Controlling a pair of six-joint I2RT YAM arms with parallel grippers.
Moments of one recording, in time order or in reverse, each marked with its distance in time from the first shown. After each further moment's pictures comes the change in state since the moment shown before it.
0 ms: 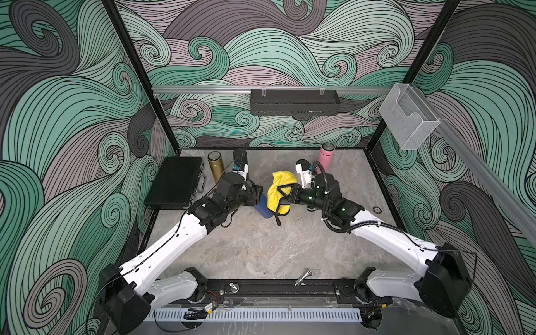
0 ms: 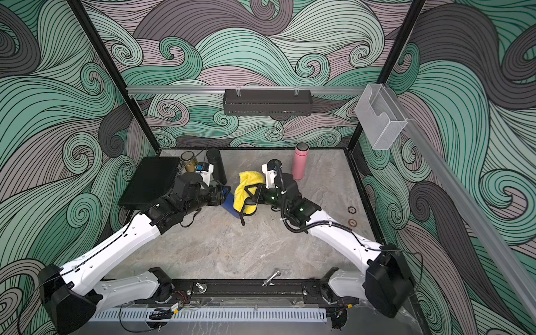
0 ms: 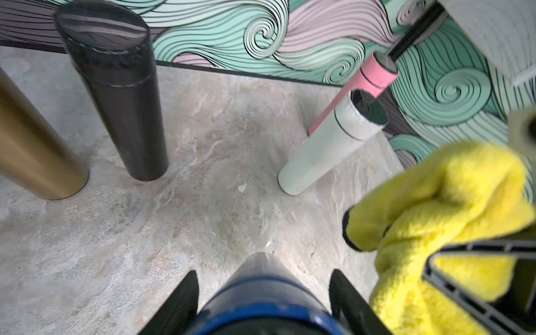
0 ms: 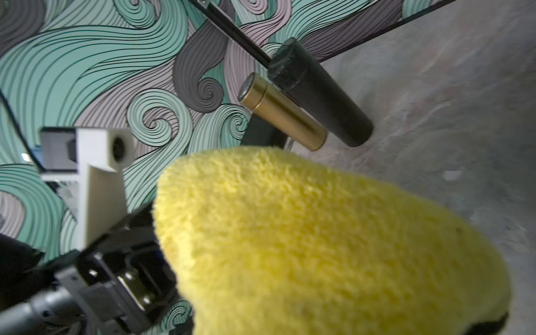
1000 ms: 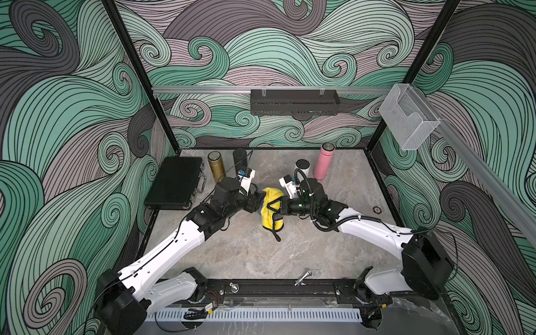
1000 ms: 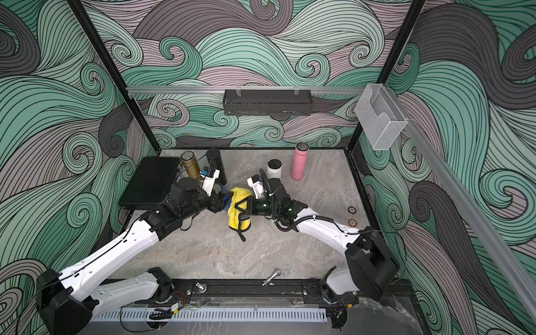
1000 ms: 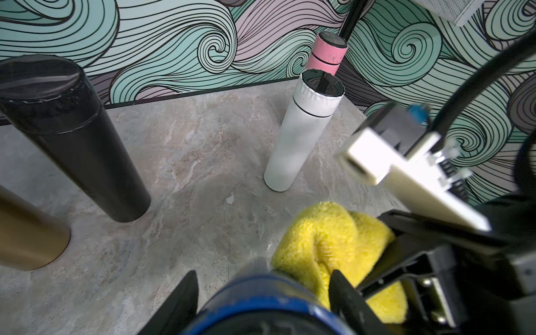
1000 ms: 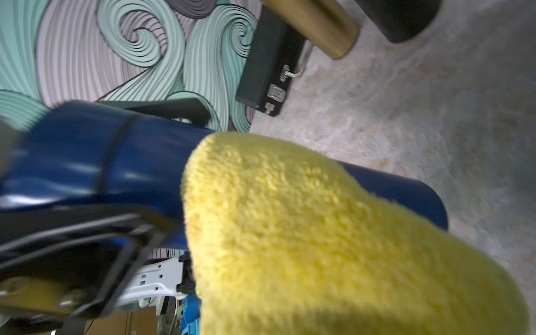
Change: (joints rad) left arm 0.002 -0.048 -0.114 0.168 0.126 0.214; right arm 0.038 0.092 -0.042 0.010 -0.206 -0.035
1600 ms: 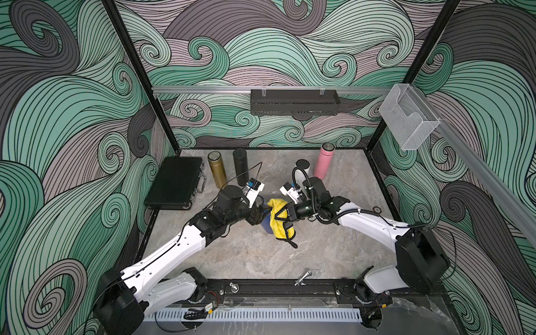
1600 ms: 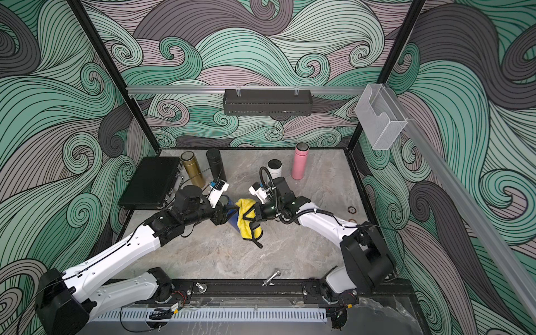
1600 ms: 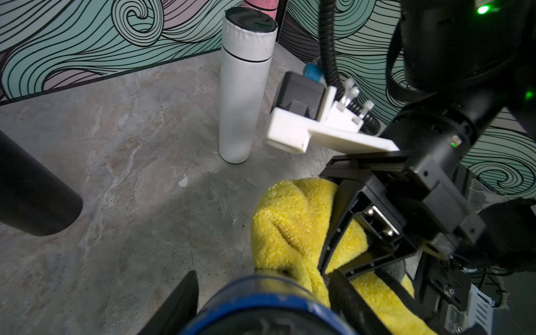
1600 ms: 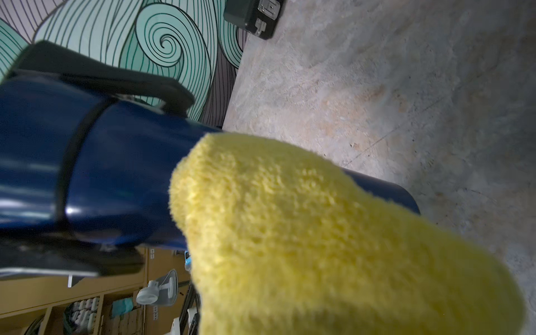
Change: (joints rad) left arm -0.035 -0.031 -0.095 0.023 0.177 0.113; right arm -0.105 0.060 -0.010 -0.302 -0.262 -0.265
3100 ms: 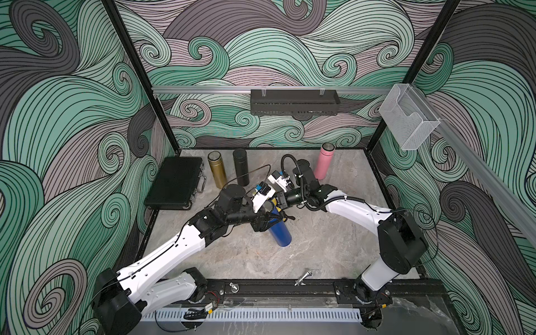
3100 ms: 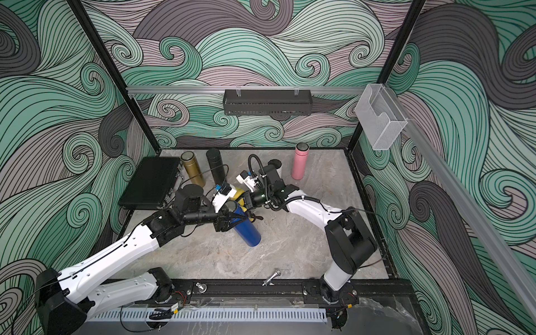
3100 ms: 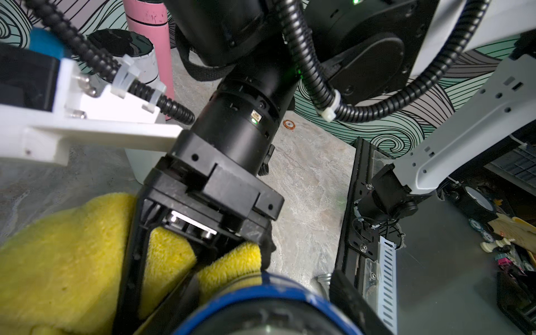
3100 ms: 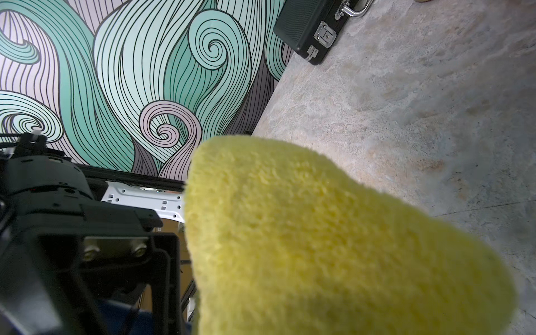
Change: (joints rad) left arm -0.048 0.000 0.064 -0.024 0.220 0.047; right arm 0.023 0.177 0.206 0.088 -0.109 -0.033
